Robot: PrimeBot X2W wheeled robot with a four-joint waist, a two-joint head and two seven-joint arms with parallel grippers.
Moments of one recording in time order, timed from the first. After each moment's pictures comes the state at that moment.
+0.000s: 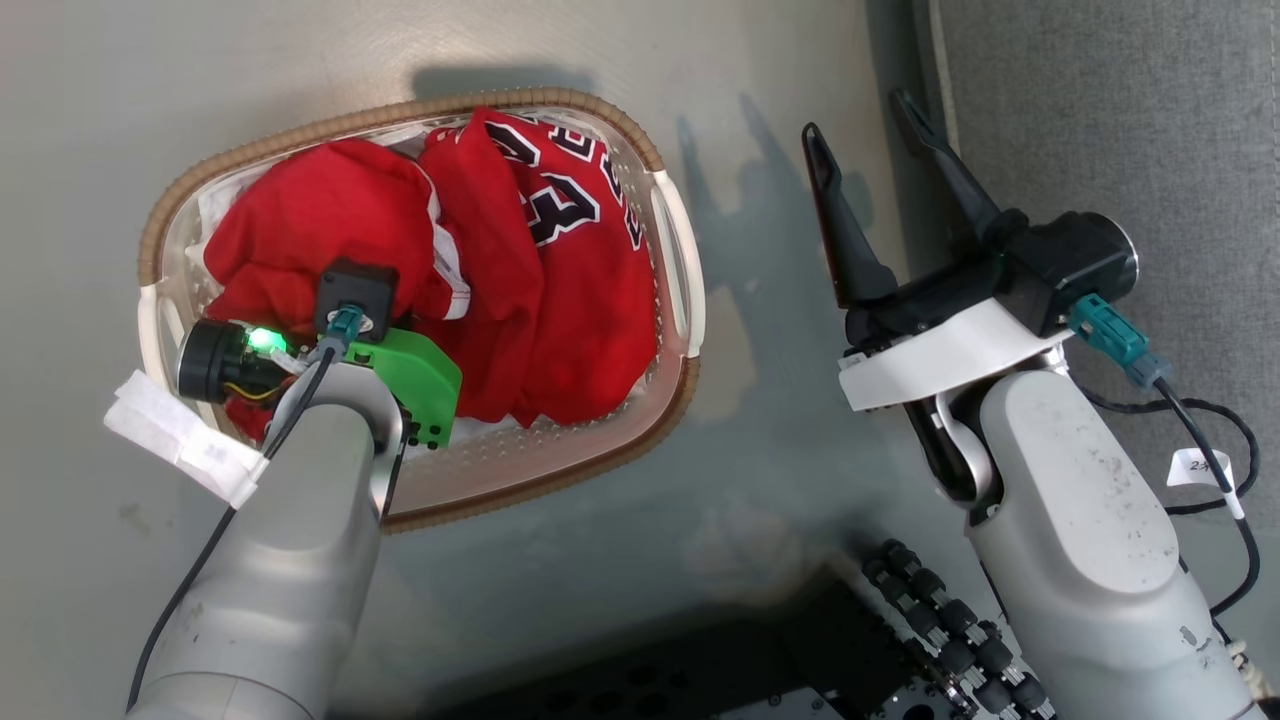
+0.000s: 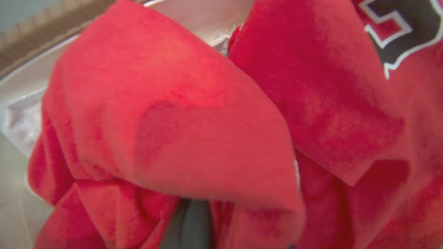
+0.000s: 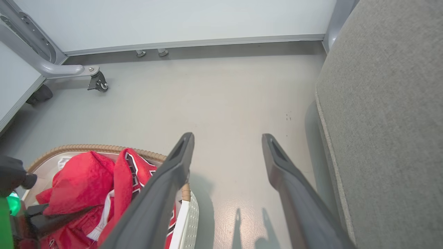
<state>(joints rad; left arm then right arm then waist) -0.79 0.08 -0.36 1.01 -0.11 -0.01 -0.26 -0.57 -0.05 0.26 0.19 0.22 0.13 -0.26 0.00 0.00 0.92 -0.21</state>
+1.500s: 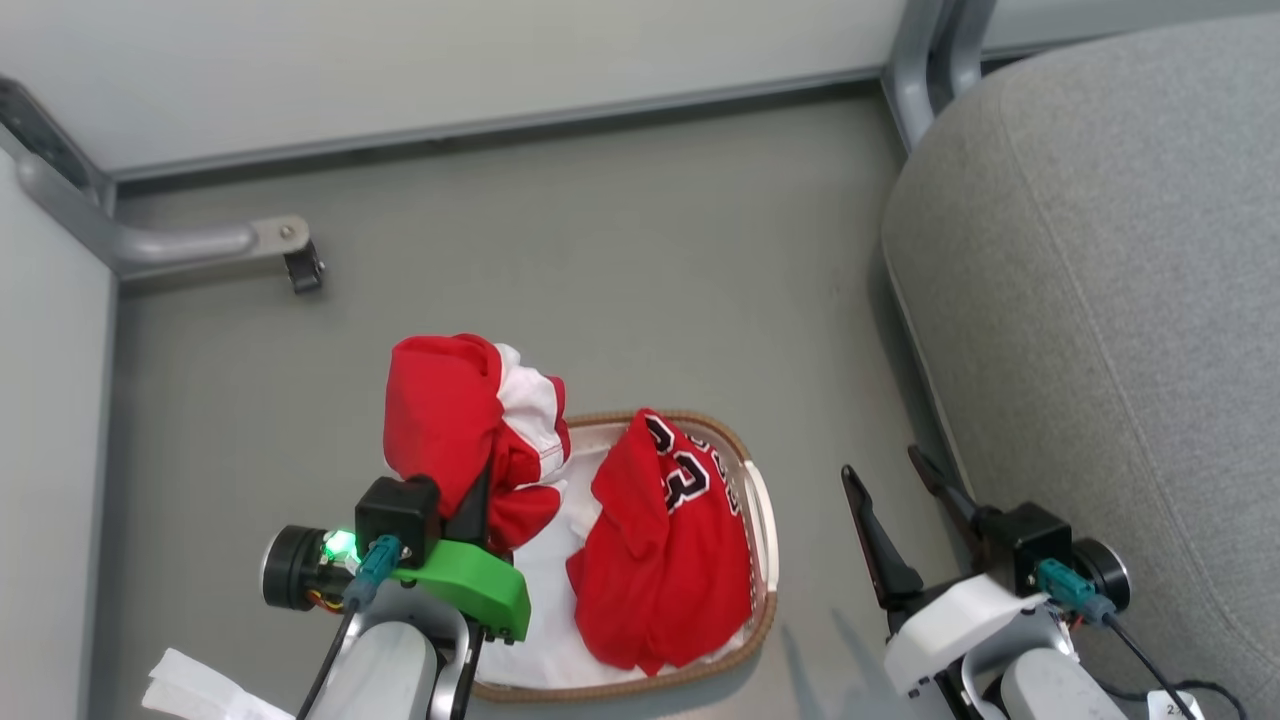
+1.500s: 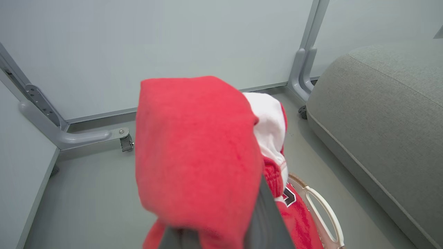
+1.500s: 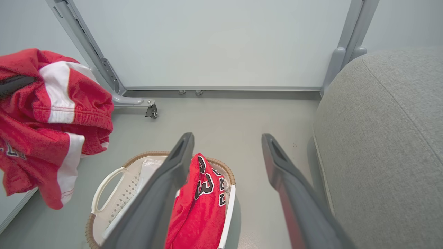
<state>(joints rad) -0.27 0.05 -0.32 0.47 -0.19 -0.01 -0.26 -0.16 -0.08 0.23 0.32 0.20 0.13 -0.26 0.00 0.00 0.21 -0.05</state>
